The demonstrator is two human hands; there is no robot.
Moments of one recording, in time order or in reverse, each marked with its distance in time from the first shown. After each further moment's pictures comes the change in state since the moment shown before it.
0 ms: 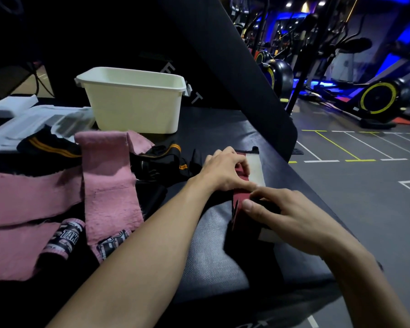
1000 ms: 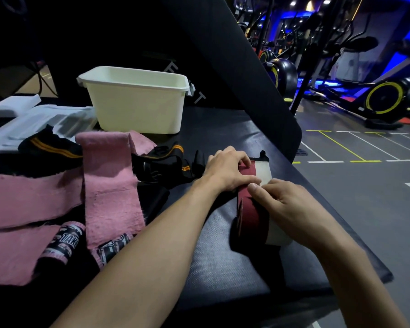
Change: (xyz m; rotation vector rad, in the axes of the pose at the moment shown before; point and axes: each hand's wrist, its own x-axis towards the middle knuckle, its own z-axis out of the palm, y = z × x) left_hand 0.006 0.001 0.003 -0.052 0.100 -0.073; right_hand 0.026 0.002 0.010 0.001 0.125 0.048
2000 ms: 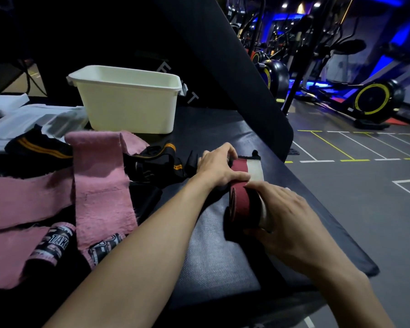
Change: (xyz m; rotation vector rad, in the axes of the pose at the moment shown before) left_hand 0.002 0.000 -0.001 -0.147 -0.013 -0.178; right_hand -0.037 0.010 0.005 -0.292 0.081 -0.147
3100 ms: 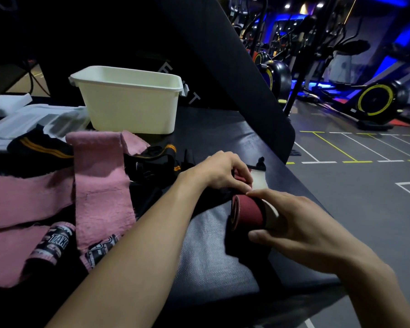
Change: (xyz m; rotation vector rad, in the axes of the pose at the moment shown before) left_hand 0.007 -0.006 -0.015 0.126 -0.309 0.400; right_hand 0.002 0.013 -0.024 0.140 -0.169 -0.063
